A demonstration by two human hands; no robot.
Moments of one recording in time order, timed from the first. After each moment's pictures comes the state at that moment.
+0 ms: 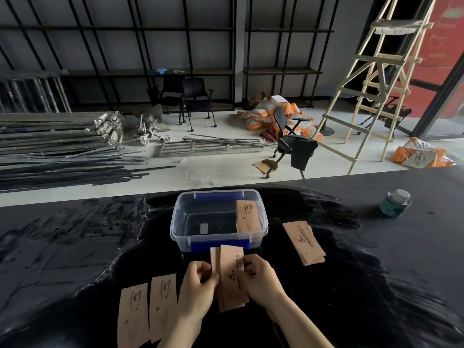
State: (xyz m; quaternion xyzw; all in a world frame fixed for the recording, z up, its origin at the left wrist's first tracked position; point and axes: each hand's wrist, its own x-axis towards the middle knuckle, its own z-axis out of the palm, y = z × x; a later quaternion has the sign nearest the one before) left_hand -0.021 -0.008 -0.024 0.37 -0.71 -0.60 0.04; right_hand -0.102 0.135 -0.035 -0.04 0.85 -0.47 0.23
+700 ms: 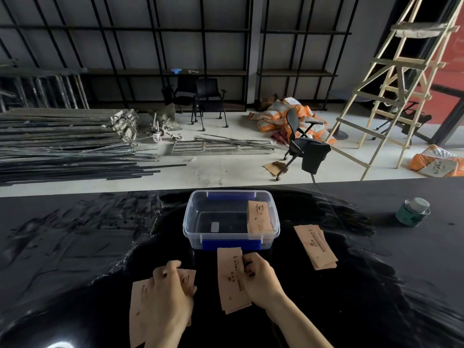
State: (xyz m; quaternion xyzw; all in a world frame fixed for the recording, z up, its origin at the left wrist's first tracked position) left_hand 0.025 -0.049 -0.012 0.38 -0.89 -0.23 0.03; right_hand -0.095 0.117 -0.024 -0.07 0.84 -0.47 0.26
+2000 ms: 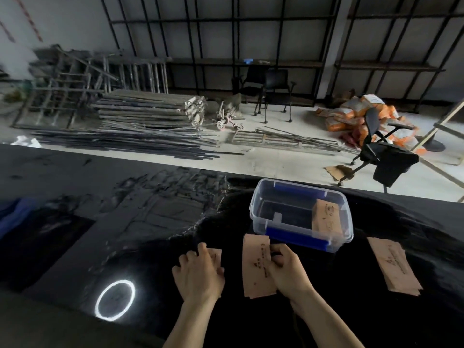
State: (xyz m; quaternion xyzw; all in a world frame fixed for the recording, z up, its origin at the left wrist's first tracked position) left_hand 0.062 -0.088 -0.020 0.50 -0.85 -0.12 0.04; right_hand -0.060 0.055 -0.019 -0.11 0.78 -0.54 0.31
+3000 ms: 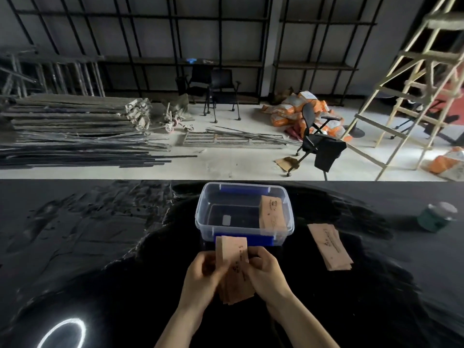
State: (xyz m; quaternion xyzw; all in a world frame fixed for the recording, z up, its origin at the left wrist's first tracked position) left_hand 0.007 -0.036 -0.021 0.36 -0.64 -0.67 0.06; right_hand -0.077 0.097 -0.021 -0.03 0.74 -0.61 0.26
